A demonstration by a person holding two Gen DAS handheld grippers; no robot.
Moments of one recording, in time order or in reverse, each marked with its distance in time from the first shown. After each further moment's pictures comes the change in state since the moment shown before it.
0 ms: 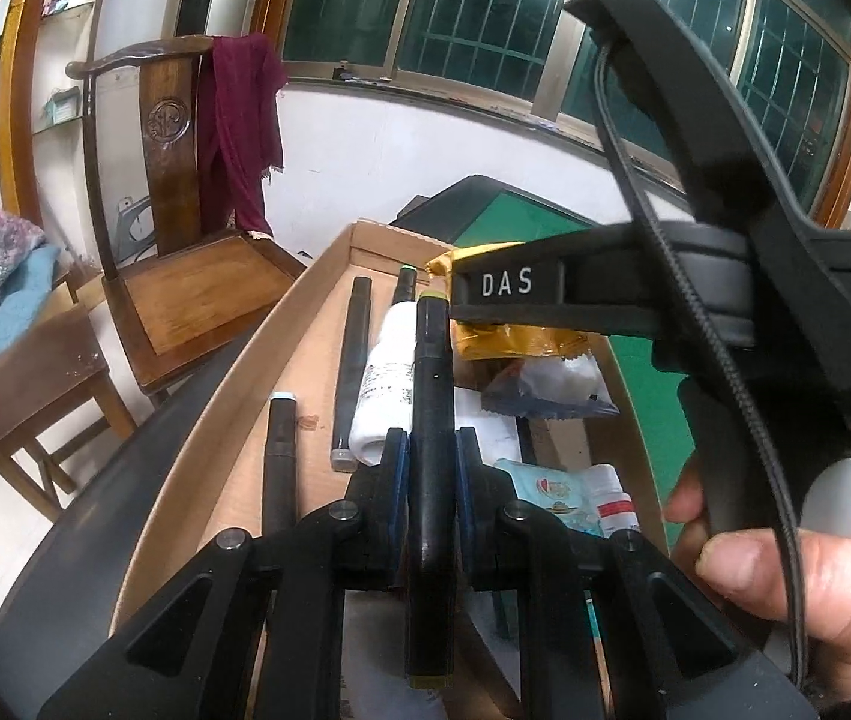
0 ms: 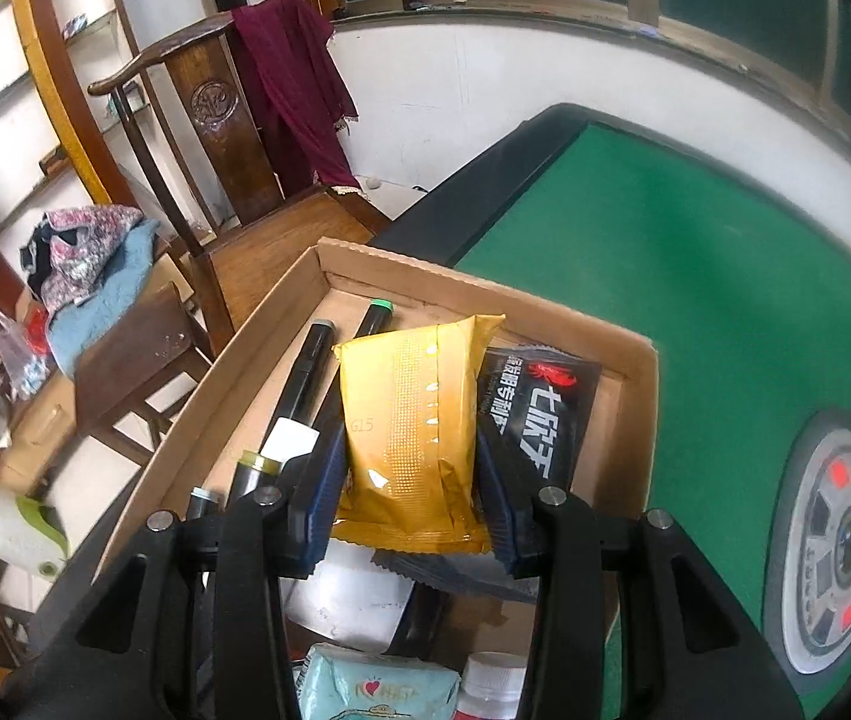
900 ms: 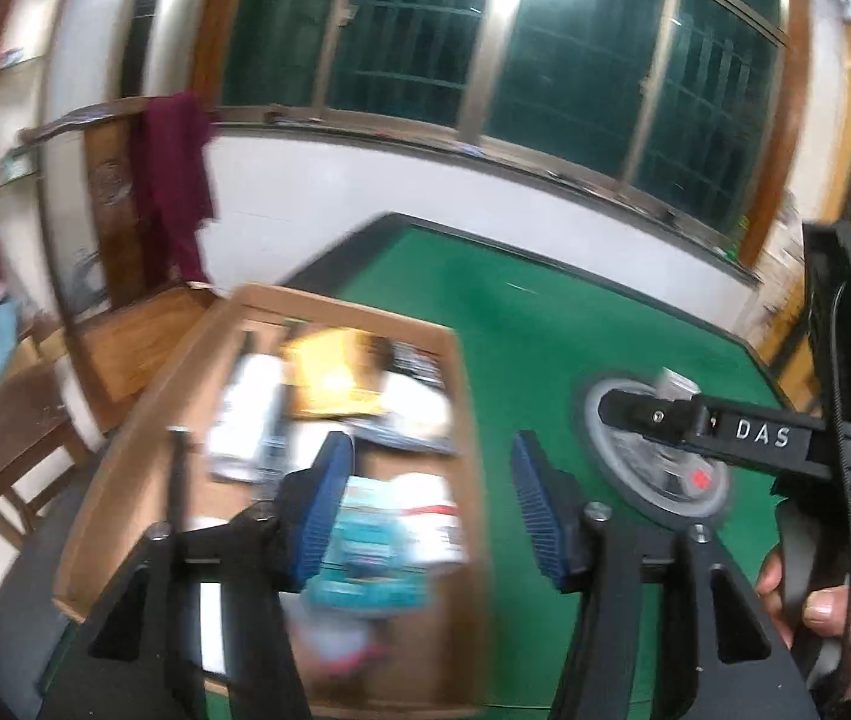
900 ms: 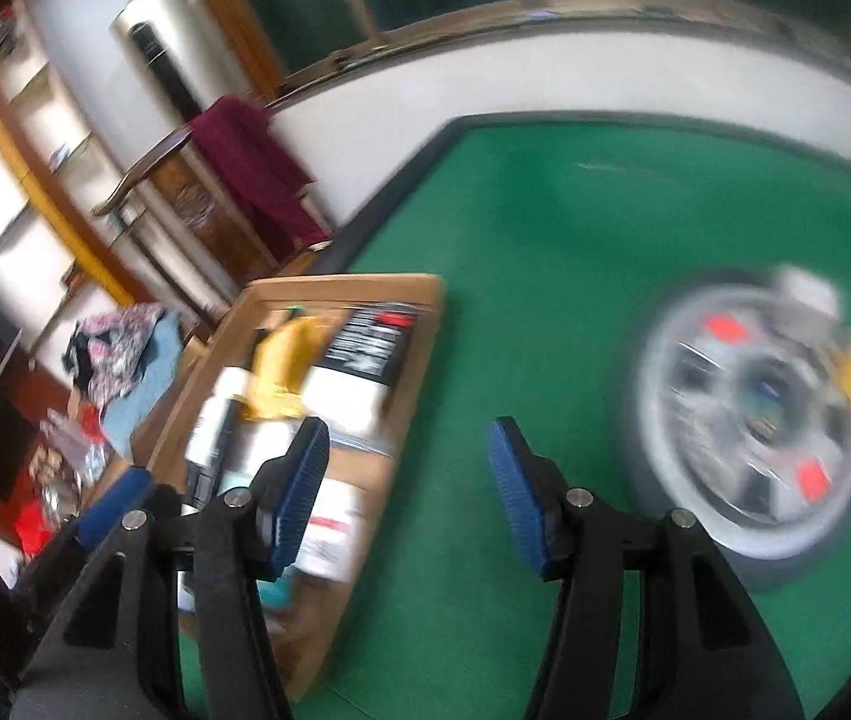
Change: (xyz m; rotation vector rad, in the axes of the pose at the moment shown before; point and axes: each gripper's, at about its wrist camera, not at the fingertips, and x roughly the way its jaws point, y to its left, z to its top) left arm -0.051 -0.088 0.000 0.111 -0.056 -0.121; right arm -0.105 -0.128 -0.076 0.288 -0.108 0.121
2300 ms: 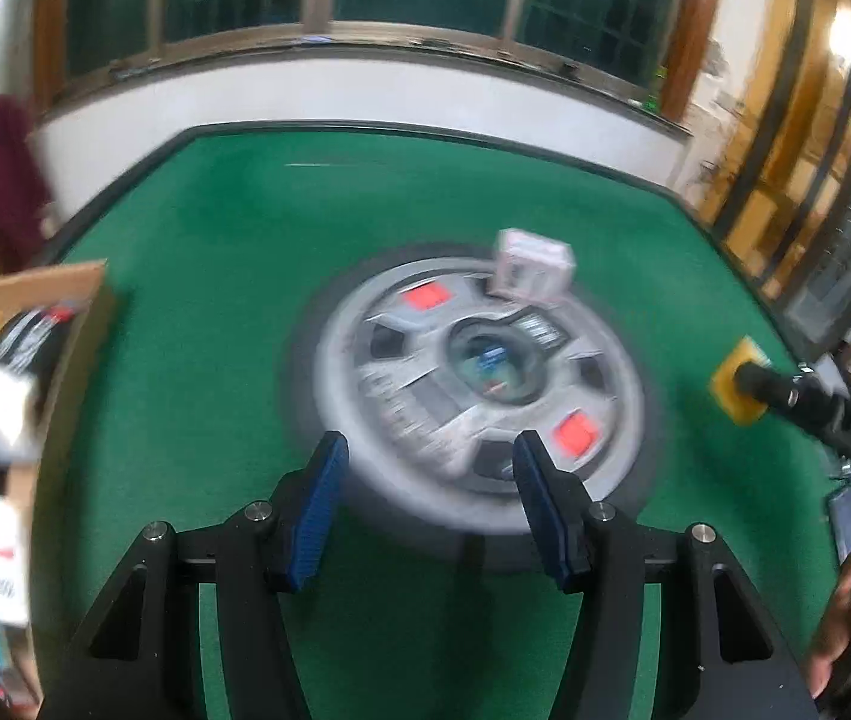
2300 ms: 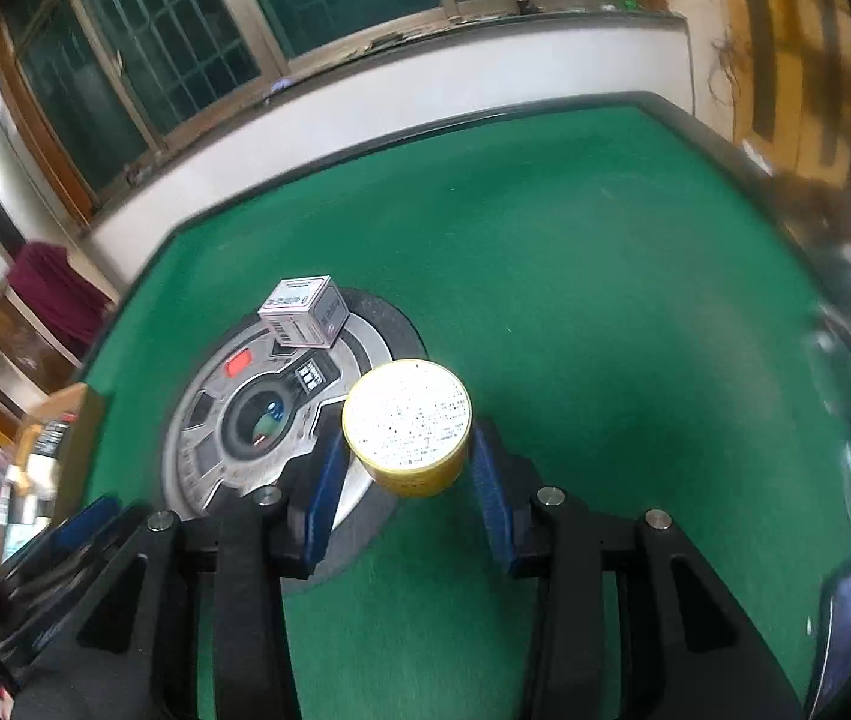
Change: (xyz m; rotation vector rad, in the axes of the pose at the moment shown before) left arm 0.129 -0.186 -0.012 0.192 0.279 -0.145; right arm -0.095 -0.237 -0.021 0.281 -0.167 -0.302
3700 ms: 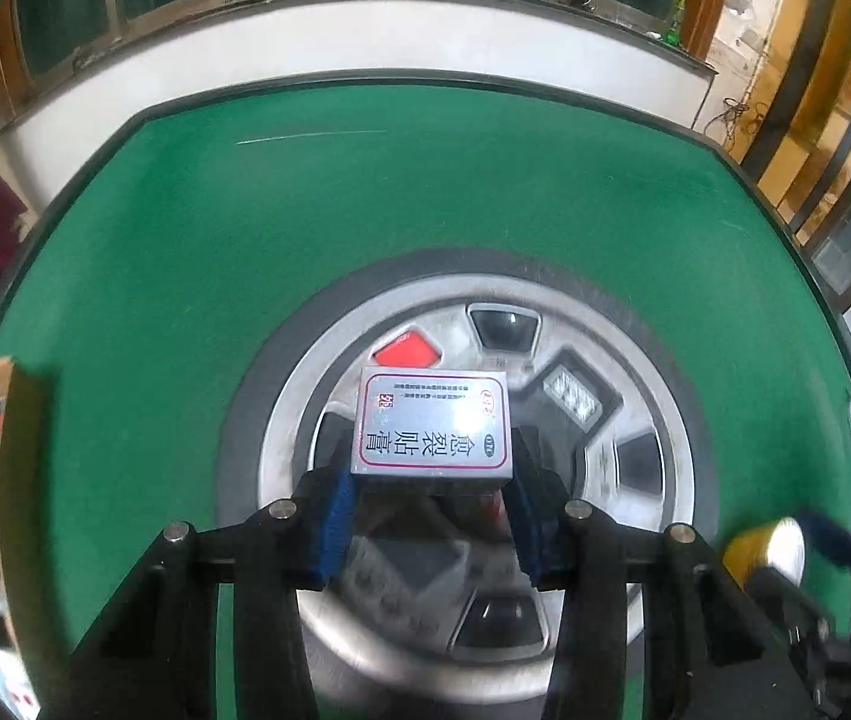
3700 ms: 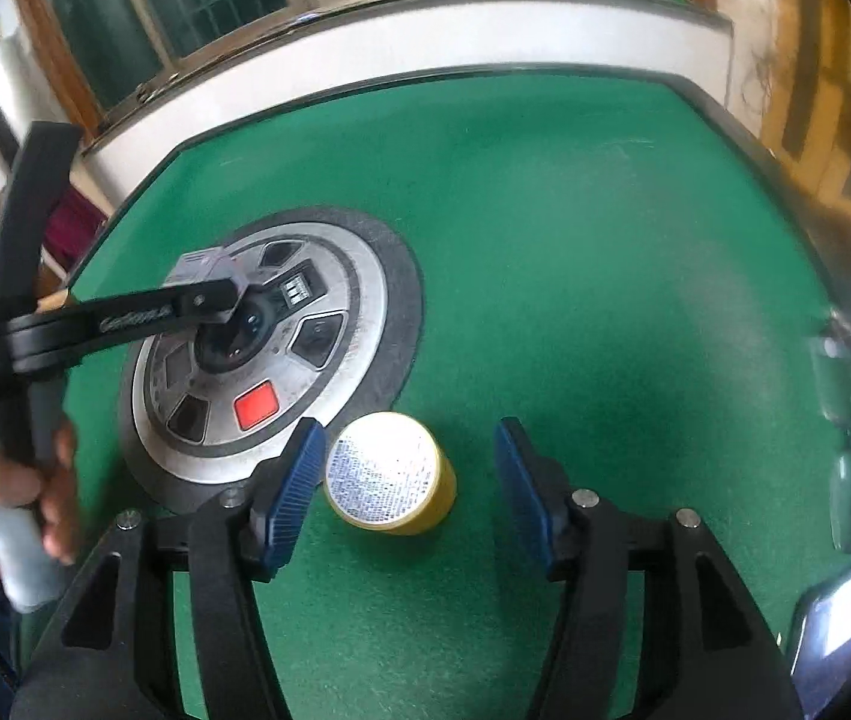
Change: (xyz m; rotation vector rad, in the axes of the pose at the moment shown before) left arm 0.064 -0.020 0.038 0.053 0.152 0.084; right arm 0.015 0.005 -0.021 -0.170 0.140 -0.043
